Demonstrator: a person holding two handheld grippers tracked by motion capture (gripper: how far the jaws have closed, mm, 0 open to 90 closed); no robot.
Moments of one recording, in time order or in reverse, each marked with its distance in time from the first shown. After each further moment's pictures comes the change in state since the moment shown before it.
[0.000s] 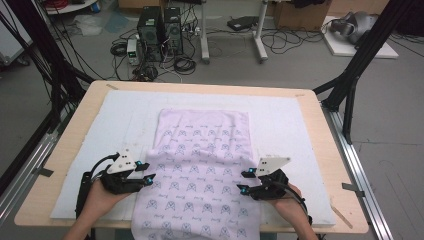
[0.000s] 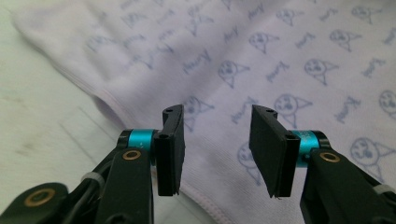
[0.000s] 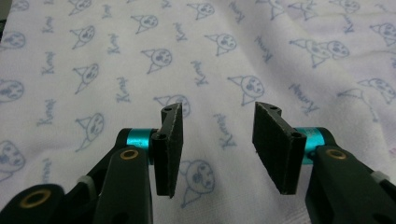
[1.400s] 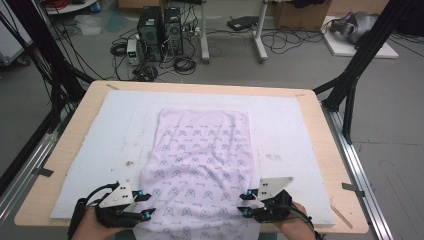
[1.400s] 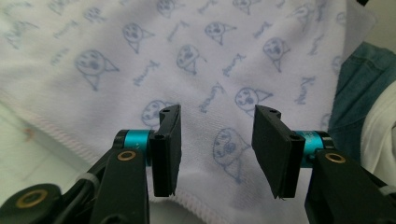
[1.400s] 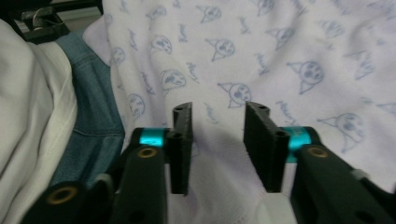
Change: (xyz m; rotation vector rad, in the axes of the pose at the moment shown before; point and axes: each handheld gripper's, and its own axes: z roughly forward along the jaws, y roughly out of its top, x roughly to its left) left arm -0.054 -0.026 -0.020 0.040 -0.148 0.059; right arm 0.045 -0.010 -0.011 0.033 0.124 -0.074
